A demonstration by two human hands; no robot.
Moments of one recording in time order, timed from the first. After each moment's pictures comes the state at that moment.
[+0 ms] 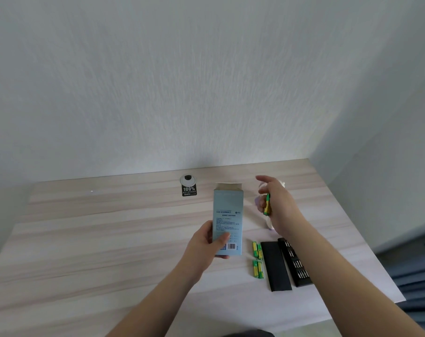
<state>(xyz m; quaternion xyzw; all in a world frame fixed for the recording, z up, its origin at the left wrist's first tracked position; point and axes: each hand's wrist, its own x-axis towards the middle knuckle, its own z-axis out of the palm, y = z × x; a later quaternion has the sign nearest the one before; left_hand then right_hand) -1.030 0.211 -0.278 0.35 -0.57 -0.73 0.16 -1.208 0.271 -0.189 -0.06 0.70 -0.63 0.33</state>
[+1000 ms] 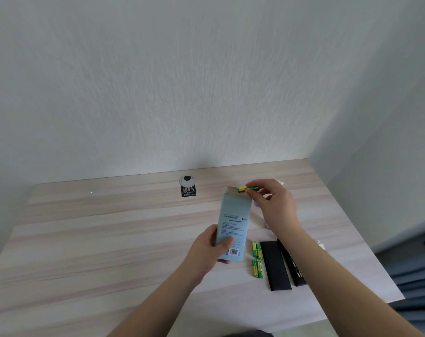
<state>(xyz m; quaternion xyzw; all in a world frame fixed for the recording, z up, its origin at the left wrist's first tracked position) -1.030 0.218 -0.279 0.35 -0.60 -0.71 0.11 -1.194 0.289 -0.185 -0.33 0.81 -0.47 0.13</state>
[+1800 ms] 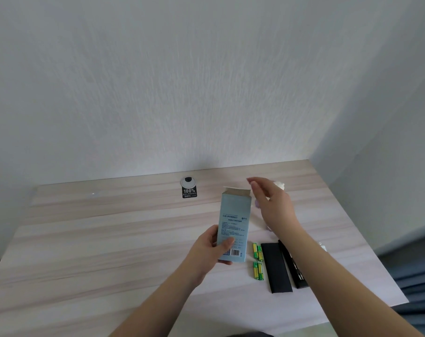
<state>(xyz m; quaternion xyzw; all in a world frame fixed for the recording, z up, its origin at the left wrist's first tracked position) -1.032 0.217 -0.276 0.33 -0.56 -0.75 0.11 -1.202 0.285 -0.191 -0.34 0.80 -0.46 0.16</state>
